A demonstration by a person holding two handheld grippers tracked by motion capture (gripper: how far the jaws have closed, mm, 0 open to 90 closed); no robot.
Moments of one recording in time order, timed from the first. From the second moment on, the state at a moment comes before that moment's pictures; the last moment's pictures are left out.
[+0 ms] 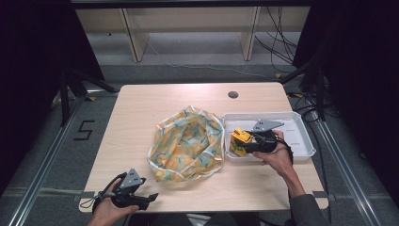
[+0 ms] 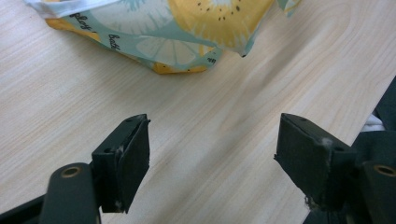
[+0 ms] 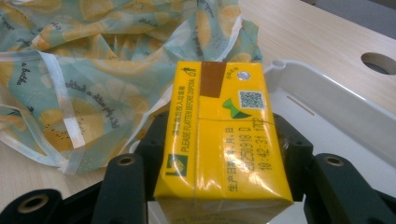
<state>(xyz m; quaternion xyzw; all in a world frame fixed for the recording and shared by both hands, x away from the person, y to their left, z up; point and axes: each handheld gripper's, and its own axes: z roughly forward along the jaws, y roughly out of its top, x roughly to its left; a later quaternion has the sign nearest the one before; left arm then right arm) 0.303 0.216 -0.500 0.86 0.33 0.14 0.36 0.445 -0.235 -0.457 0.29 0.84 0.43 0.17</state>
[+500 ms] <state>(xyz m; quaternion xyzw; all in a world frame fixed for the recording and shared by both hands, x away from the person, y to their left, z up) 0.304 0.217 -0.500 0.86 0.33 0.14 0.36 0.423 -0.249 -0.437 0.36 0.79 0.45 0.18</state>
